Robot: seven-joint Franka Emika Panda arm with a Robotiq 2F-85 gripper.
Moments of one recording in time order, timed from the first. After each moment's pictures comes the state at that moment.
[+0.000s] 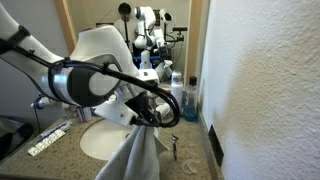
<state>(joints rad) -0.45 -0.24 -0.07 -2.79 -0.31 2.94 0.07</state>
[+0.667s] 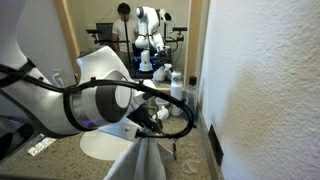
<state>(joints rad) -0.64 -0.10 0.01 -2.78 -0.87 3.14 0.43</state>
